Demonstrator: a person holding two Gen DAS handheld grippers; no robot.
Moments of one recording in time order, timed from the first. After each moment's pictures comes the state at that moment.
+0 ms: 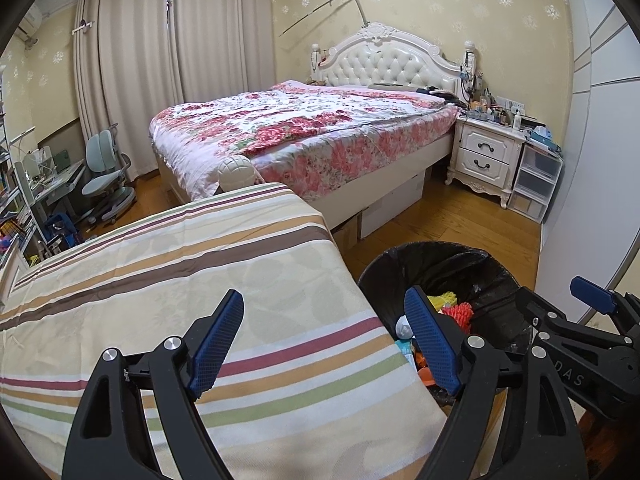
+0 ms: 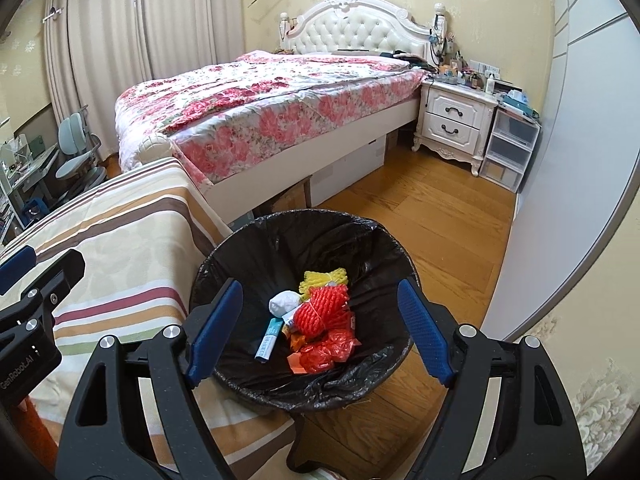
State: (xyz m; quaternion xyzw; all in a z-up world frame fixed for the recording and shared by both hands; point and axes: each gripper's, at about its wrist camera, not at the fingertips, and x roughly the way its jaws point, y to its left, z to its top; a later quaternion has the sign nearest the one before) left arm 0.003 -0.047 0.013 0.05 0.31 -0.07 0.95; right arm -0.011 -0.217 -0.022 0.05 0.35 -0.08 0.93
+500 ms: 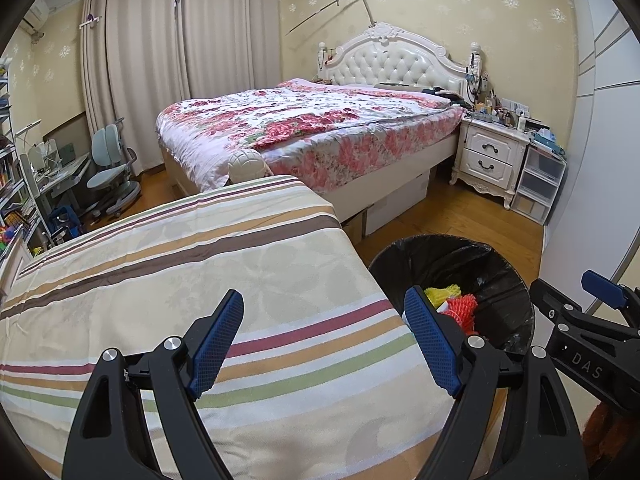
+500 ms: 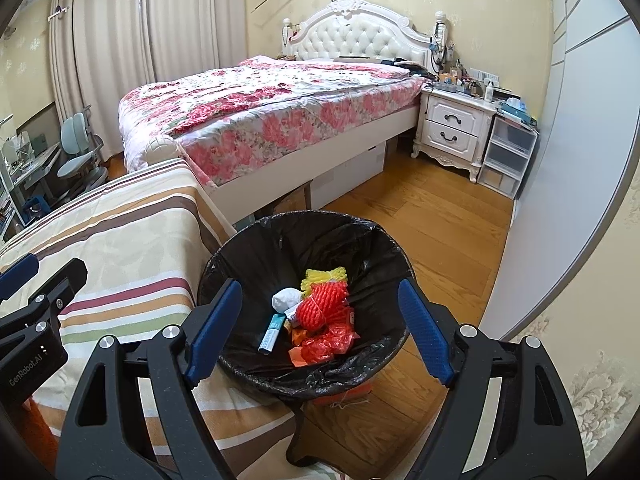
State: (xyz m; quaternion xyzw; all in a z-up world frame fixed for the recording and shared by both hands) left arm -0.006 -0.036 0.010 0.04 0.31 -0.06 0.95; right arm -0.024 -0.211 -0.018 0.04 0.34 -0.08 0.94
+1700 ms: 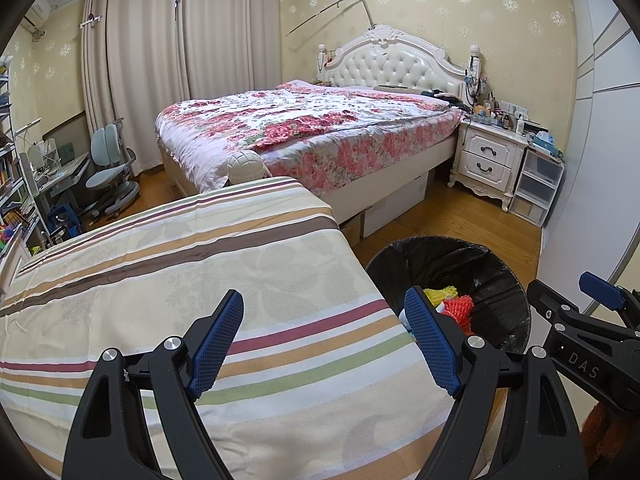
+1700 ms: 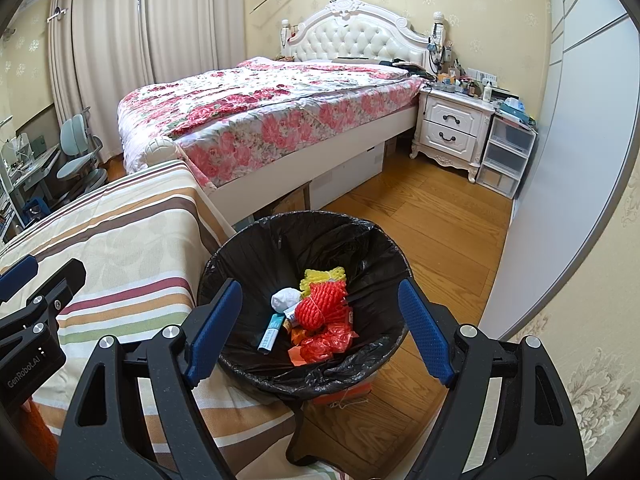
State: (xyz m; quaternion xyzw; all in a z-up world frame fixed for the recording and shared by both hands) left arm -0.007 -0.036 0.009 0.04 0.31 -0.06 0.95; right arm -0.028 -0.213 -0.020 0.04 0.34 -0.08 0.94
